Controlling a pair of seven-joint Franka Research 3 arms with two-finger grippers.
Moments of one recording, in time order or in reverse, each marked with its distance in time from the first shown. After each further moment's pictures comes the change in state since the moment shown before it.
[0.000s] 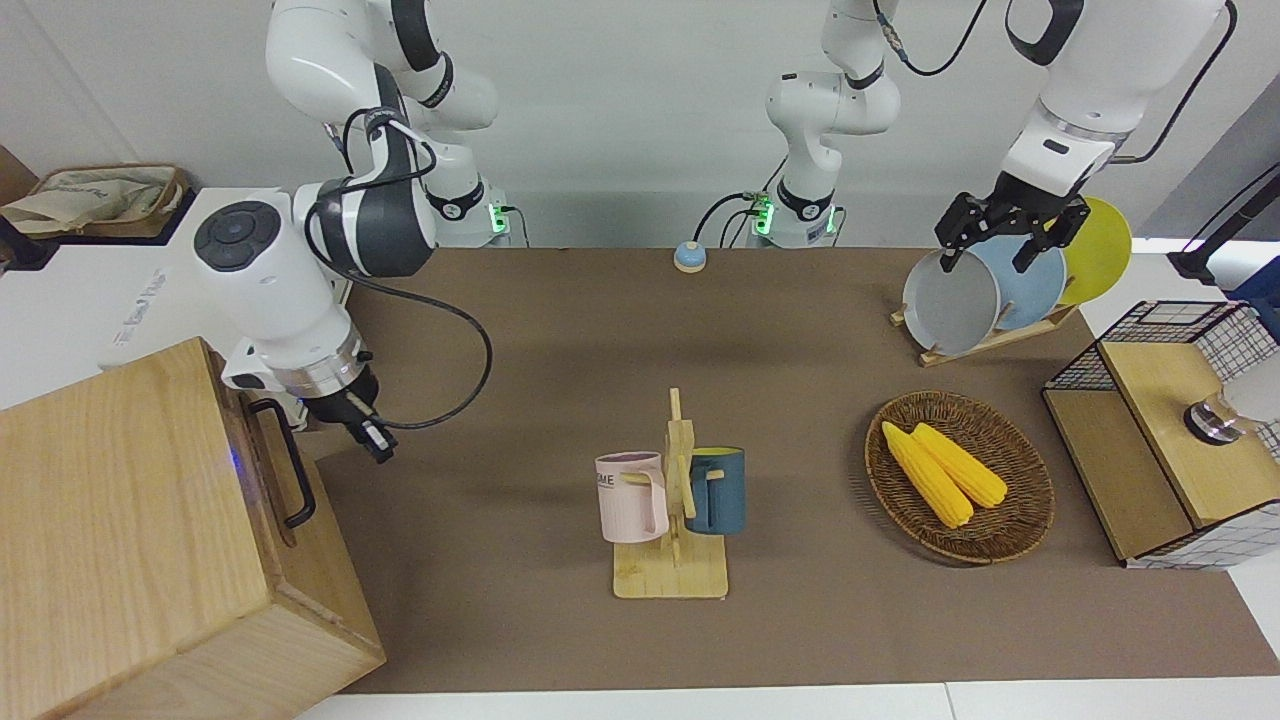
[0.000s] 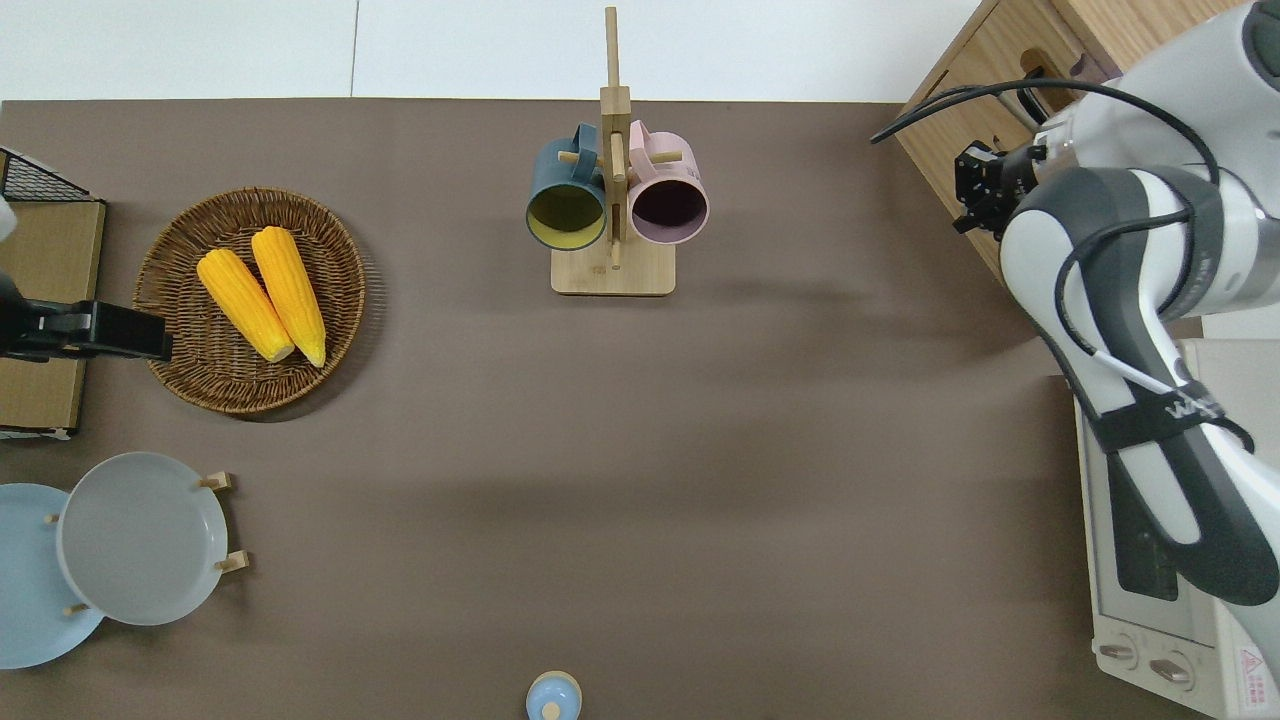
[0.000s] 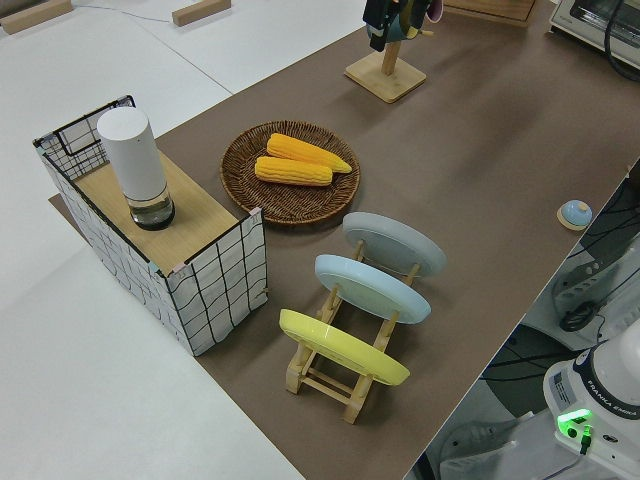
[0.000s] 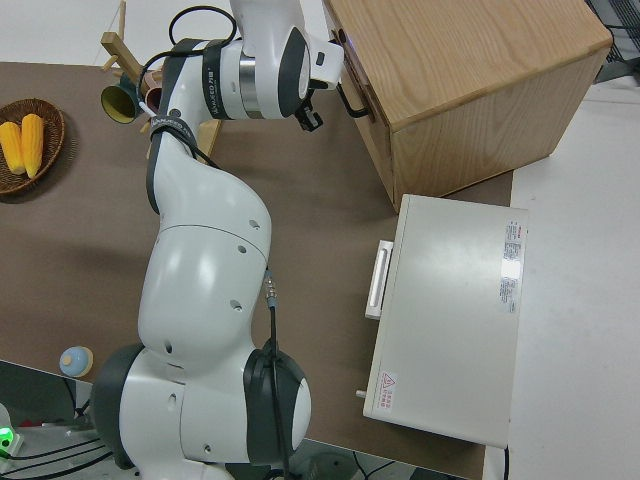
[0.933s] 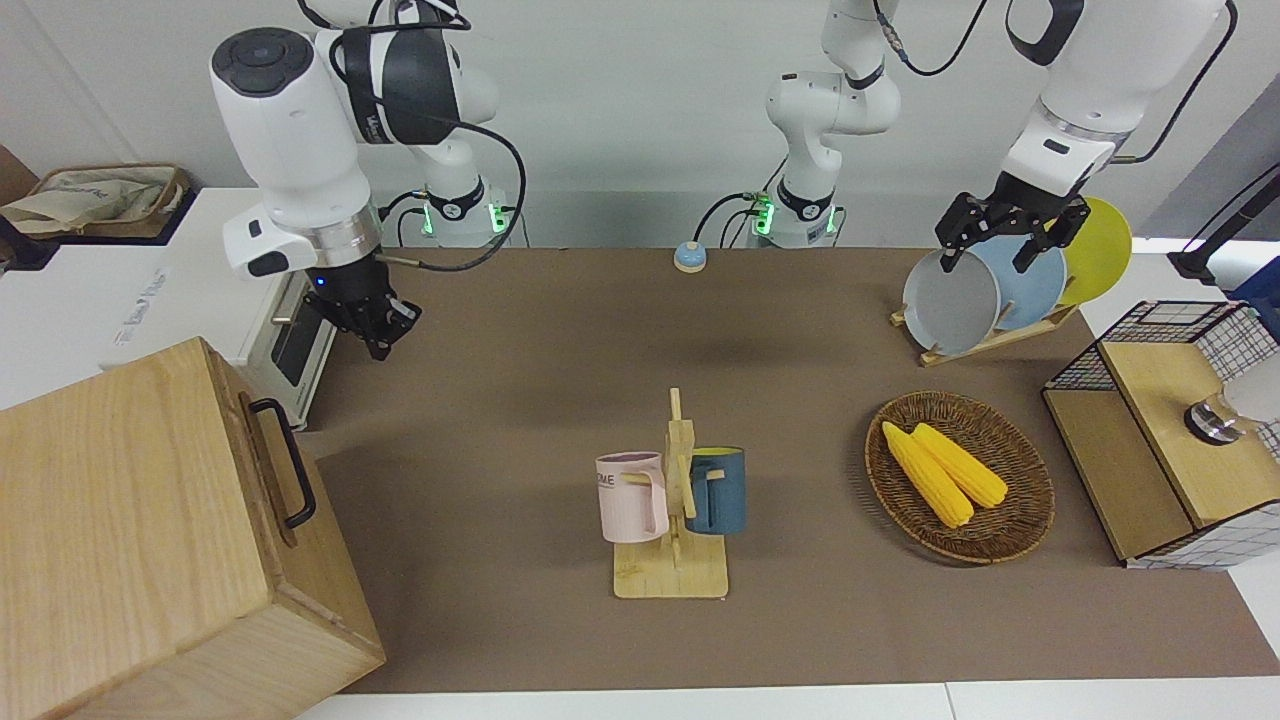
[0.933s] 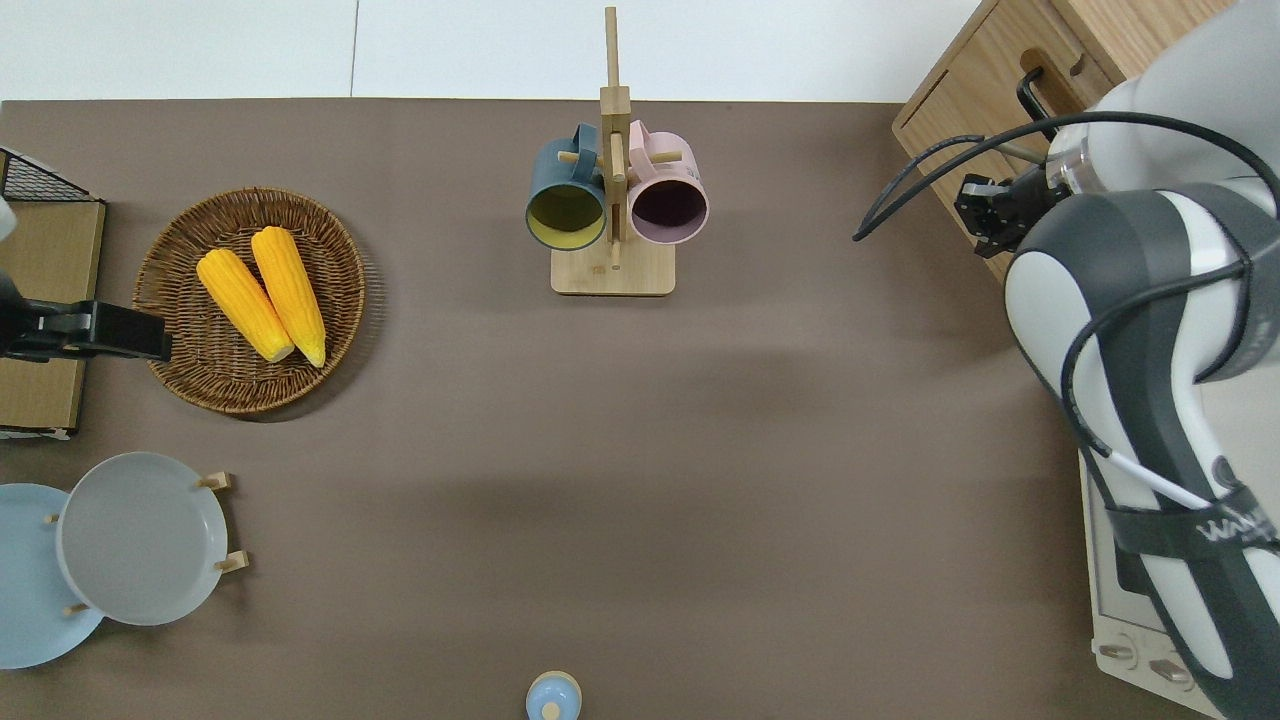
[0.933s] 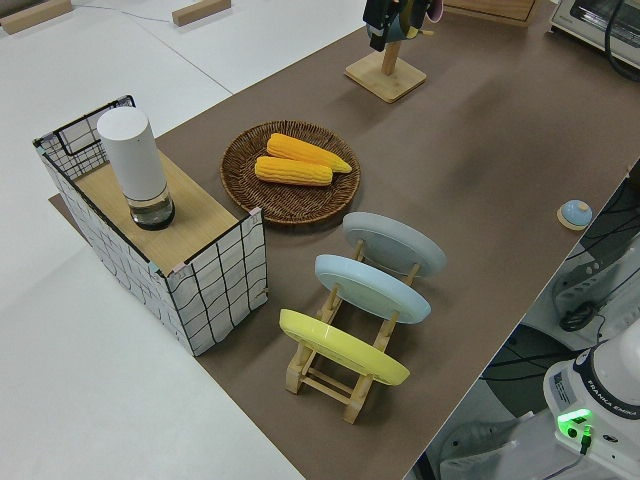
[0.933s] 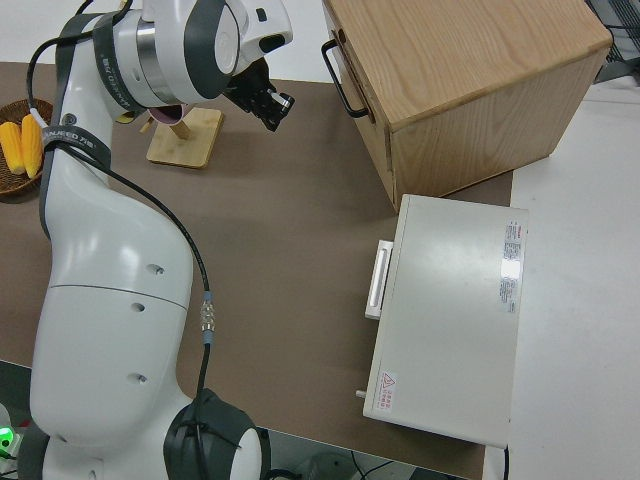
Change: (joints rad) left arm 0.000 0.000 0.000 0.000 0.000 0.000 0.000; right arm 0.228 -0.229 -0.232 -0.018 0.004 -0.256 -0.501
